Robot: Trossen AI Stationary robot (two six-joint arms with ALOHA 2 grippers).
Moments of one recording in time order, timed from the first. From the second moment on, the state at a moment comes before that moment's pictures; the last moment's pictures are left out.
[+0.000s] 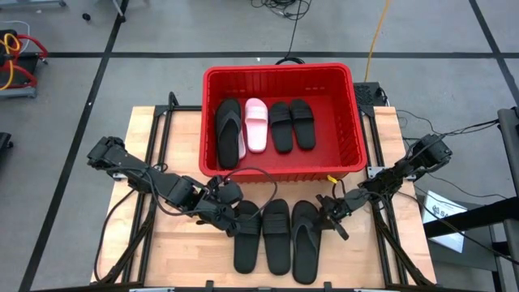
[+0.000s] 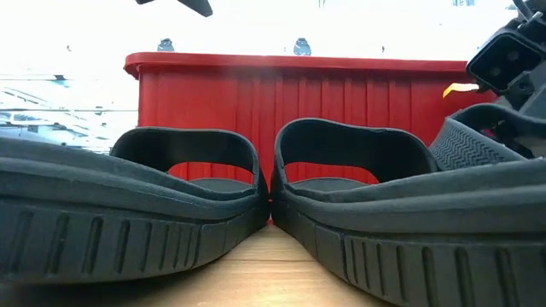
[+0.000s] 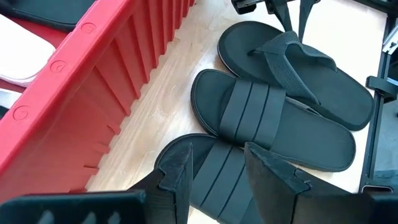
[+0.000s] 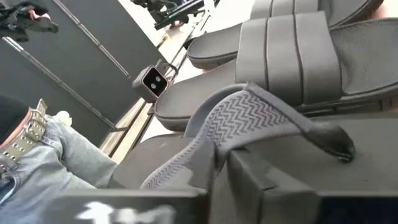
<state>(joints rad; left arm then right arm) -0.46 1.60 1.46 -0.86 -0.42 -0.81 0.50 1.50 0.10 1.12 -0.05 0.56</state>
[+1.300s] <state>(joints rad) -0.46 1.60 1.46 -0.86 -0.42 -0.75 0.50 0.99 0.43 0.28 -0.05 0.59</state>
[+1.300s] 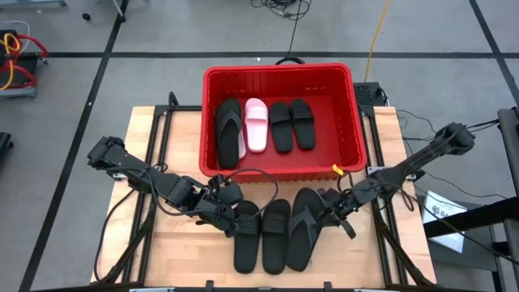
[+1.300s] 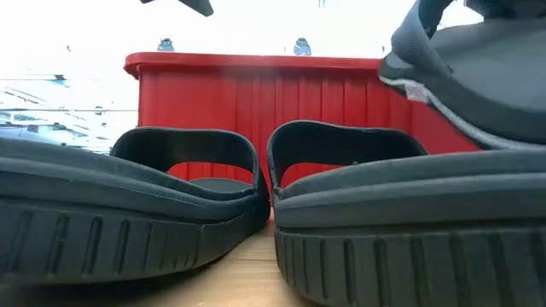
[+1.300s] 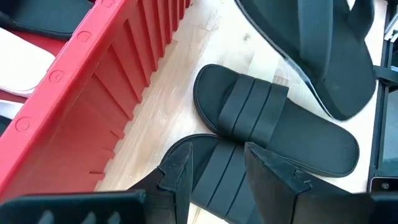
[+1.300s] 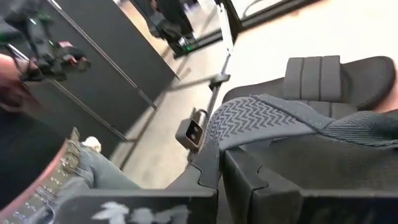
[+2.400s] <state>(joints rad) -0.49 1.46 1.46 -0.67 -0.67 -0.65 -0.06 0.98 1.19 -0.32 0.02 -0.06</state>
